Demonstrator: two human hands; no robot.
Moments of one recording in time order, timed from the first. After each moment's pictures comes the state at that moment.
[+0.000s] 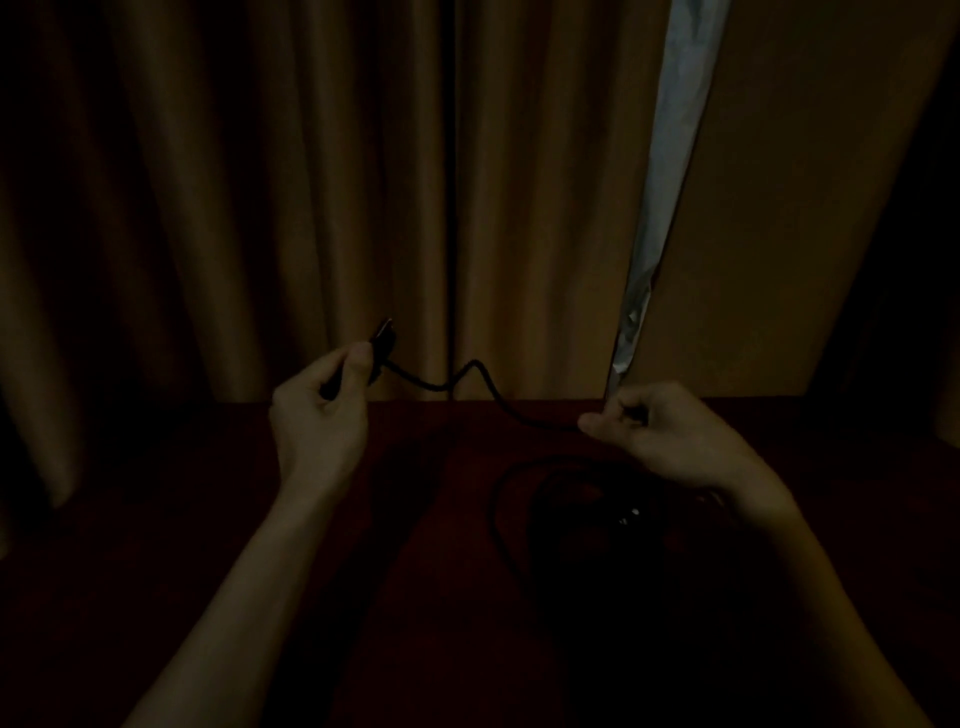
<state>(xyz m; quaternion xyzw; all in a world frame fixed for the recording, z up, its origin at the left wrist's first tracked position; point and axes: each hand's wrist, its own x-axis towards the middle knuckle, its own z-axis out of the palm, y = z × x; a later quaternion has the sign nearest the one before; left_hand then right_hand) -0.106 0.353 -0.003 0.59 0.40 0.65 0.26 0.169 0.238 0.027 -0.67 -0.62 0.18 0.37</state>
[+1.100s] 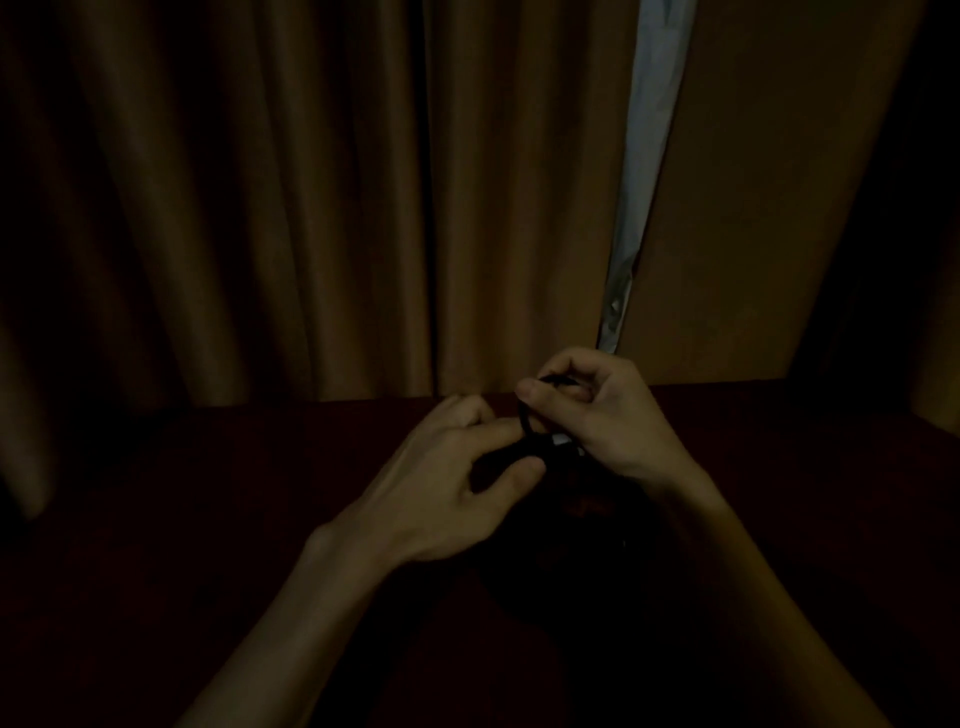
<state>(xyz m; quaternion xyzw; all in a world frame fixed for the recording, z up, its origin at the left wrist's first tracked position) -0.058 0.300 -0.008 0.91 0.20 0.34 0.11 0.131 0.248 0.020 -0.46 -0.61 0.26 0.59</state>
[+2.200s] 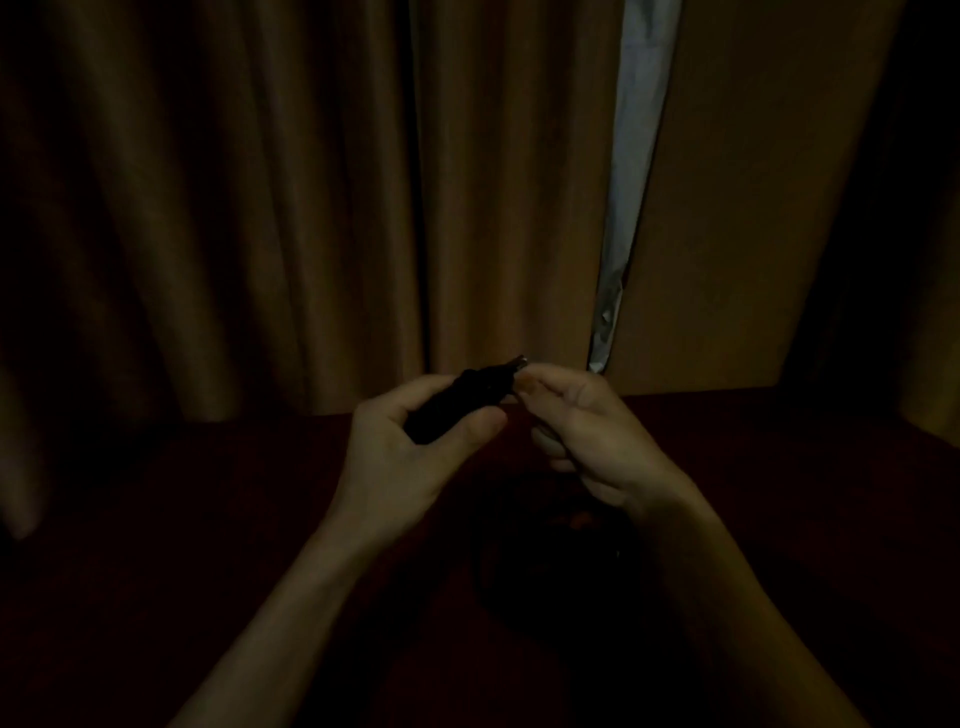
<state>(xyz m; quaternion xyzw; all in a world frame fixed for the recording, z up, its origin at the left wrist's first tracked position) -0.058 0.290 0.012 0.72 0.19 0.54 0.40 0.129 0.253 0.020 -0.46 -0.57 0.39 0.56</state>
